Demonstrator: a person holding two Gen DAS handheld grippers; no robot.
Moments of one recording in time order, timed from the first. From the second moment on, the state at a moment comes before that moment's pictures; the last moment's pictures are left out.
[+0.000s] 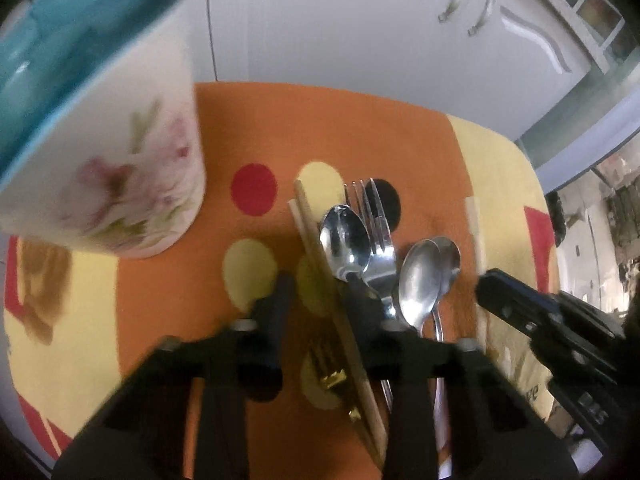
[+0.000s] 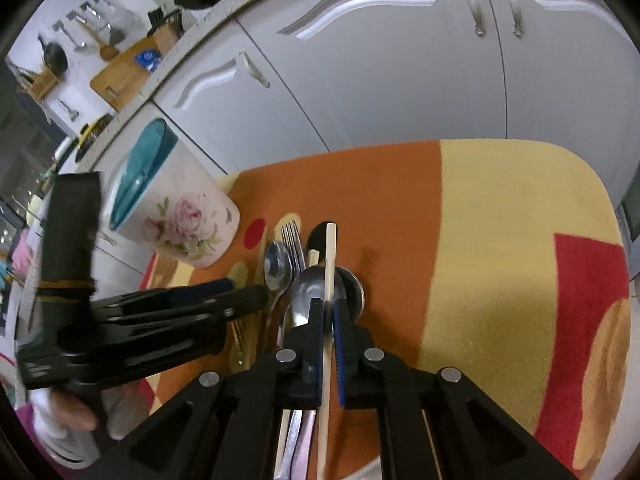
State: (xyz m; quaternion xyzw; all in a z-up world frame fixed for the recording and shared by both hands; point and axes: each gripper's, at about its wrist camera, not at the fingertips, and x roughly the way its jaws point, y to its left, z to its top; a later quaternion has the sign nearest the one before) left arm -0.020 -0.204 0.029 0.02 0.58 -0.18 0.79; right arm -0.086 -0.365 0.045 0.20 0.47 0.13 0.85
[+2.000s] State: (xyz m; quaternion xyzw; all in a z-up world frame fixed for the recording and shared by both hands) left arm 0.047 -0.044 0.202 -0.04 0.43 -0.14 0.89; right arm 0.047 -0.210 0.188 0.04 0.37 0.20 0.90
